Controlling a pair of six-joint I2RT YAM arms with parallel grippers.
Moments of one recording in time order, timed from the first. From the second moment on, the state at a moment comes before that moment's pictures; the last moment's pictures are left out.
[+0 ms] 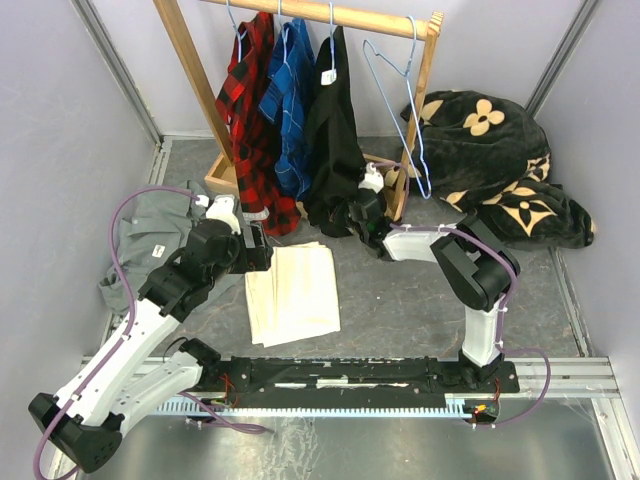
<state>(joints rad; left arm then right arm) -0.55 0.79 0.84 -0.65 -0.22 -0.43 0.68 1.93 1.02 0.52 0.27 0.79</state>
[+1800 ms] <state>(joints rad) -0.55 0.80 0.84 -0.65 -0.22 -0.43 0.58 1.72 0.91 0.31 0.30 0.48</state>
